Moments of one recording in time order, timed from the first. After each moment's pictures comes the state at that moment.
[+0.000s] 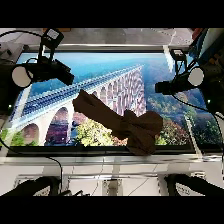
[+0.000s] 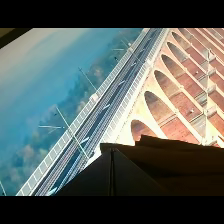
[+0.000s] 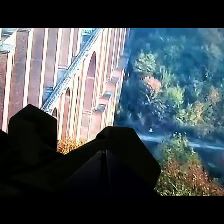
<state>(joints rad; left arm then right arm) -0.24 -1.20 1.46 1.44 -0.86 -1.07 0.16 -1.26 1.45 -1.57 1.24 1.63</state>
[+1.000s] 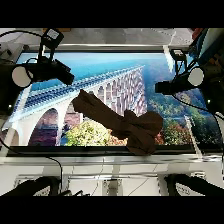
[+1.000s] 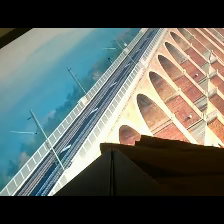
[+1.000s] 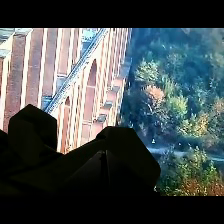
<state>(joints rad) -0.24 -1.20 1.46 1.44 -0.86 -1.07 0.16 -1.26 1.45 -1.57 1.24 1.63</state>
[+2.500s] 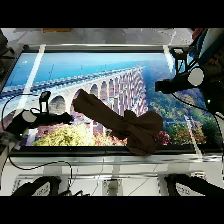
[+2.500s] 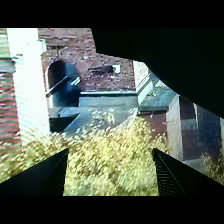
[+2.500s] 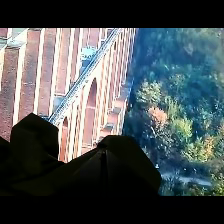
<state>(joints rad) 0.07 -1.12 0.70 1.04 -0.75 -1.18 0.16 -1.26 1.45 -1.57 1.20 1.63</state>
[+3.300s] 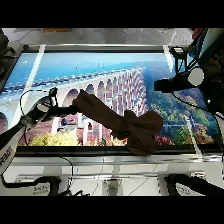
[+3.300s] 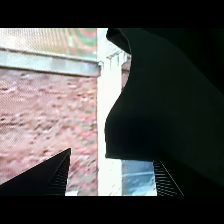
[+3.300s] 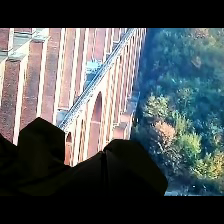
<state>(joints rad) 0.02 -1.49 0.86 0.75 -0.51 -0.98 0.16 -1.26 1.45 -1.55 1.18 1.64</state>
